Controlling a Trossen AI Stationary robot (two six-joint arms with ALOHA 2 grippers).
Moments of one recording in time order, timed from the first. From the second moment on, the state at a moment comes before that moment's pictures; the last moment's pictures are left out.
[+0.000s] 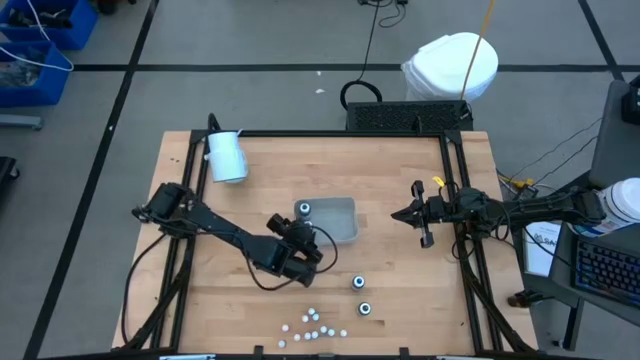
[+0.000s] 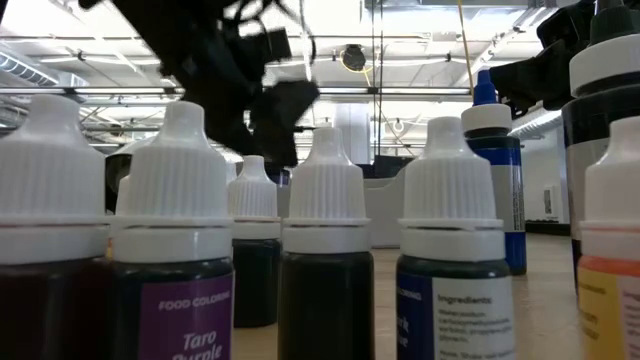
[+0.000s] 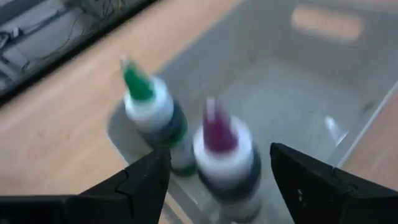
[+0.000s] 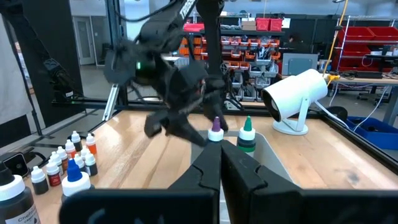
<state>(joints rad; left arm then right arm) -0.37 1.89 1.22 -0.57 -0.93 -0.96 -0.04 0.49 0.01 0.53 -0.13 -0.01</state>
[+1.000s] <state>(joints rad) -0.57 1.56 0.70 -0.35 -0.95 -1.07 -0.04 0.50 0.02 0.46 -0.13 0.03</state>
